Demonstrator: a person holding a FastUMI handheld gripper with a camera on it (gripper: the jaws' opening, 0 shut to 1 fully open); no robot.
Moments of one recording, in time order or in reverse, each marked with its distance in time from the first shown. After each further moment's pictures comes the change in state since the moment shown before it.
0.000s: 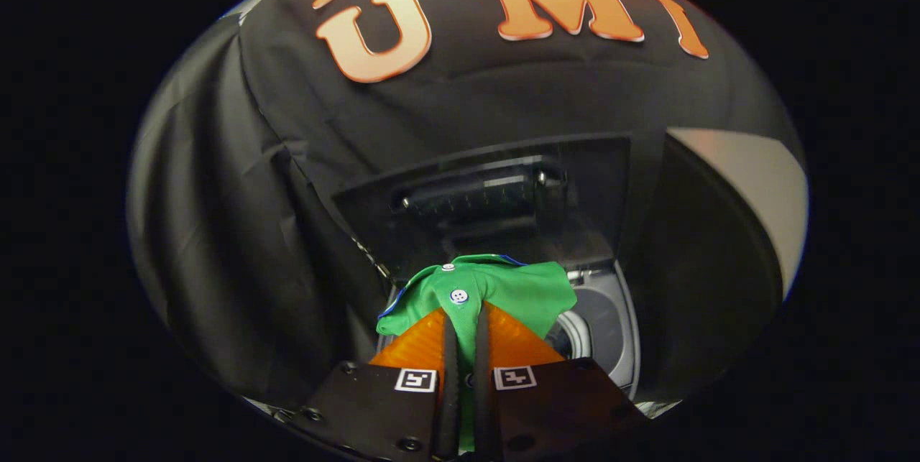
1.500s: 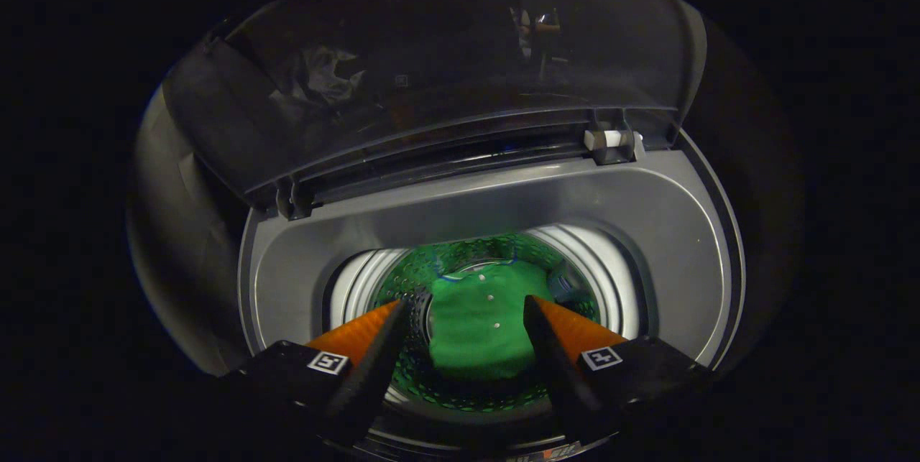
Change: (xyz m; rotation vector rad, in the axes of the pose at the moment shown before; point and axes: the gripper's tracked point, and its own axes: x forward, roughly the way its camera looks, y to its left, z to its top) arm 0.144 -0.065 -0.125 0.087 0.311 -0.166
